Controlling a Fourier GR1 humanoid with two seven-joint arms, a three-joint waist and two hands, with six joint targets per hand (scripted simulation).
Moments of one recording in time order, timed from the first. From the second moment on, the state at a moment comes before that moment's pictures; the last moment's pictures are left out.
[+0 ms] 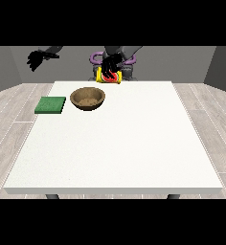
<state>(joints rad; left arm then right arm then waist) -1.00 0.10 -0.66 -0.55 -1.38 0.30 0.36 -0.23 -0.38 -0.34 -1.01 -0.23 0.46 -0.29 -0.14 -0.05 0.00</state>
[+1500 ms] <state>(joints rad) -0.69 0.01 -0.16 -0.94 -0.65 0.50 0.21 -0.23 -0.30 -0.34 -1.03 -0.23 0.35 -0.25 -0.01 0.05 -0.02</state>
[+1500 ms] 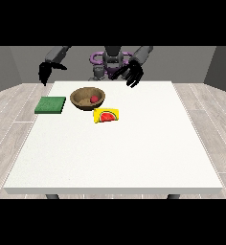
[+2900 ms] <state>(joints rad) -0.40 0.14 0.02 -1.23 -0.08 0.07 -0.25 -0.44 -0.13 -0.29 -0.67 -0.15 0.07 -0.47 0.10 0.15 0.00</state>
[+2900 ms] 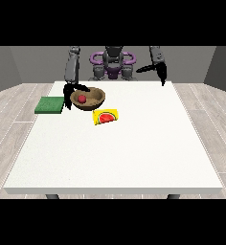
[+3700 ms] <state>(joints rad) -0.42 0.13 -0.01 -1.30 -0.07 0.02 -0.23 -0.40 -0.22 -0.22 -0.64 0.05 -0.35 -0.42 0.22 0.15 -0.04</state>
